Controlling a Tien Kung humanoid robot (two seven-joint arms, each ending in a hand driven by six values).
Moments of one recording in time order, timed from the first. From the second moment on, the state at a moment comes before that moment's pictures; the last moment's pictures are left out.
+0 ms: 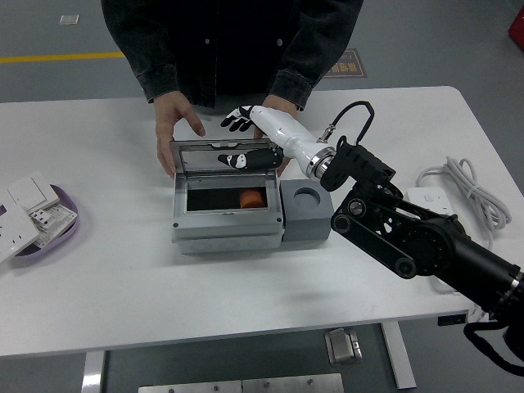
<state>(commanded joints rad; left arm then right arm) 0.10 0.11 -1.03 -0.18 1.04 -0.05 0.36 0.74 -0.15 0.67 1.17 -1.70 -0.13 -0.09</state>
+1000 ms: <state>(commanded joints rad) 0.10 0.10 -1.03 -0.18 1.04 -0.05 0.36 0.53 -0.26 0.62 1.57 -1.84 -0.22 -0.09</state>
